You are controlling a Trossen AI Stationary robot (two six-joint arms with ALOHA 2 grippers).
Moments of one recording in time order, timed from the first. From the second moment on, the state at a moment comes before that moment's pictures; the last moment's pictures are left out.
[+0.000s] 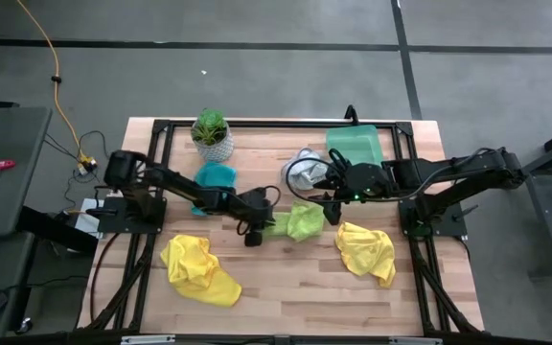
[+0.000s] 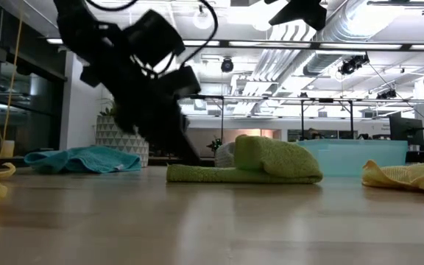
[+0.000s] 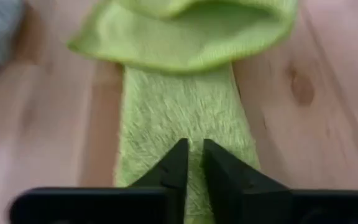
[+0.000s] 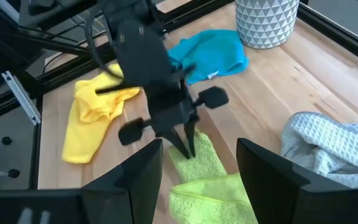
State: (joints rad) left arm 0.07 1.81 0.77 0.24 0.02 0.00; right arm 0.14 1.22 1.13 -0.51 0.24 0.50
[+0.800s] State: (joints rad) left arm 0.11 1.66 0.76 -0.30 0.03 0.21; right arm 0.13 1.66 1.13 -0.42 0.19 0.72
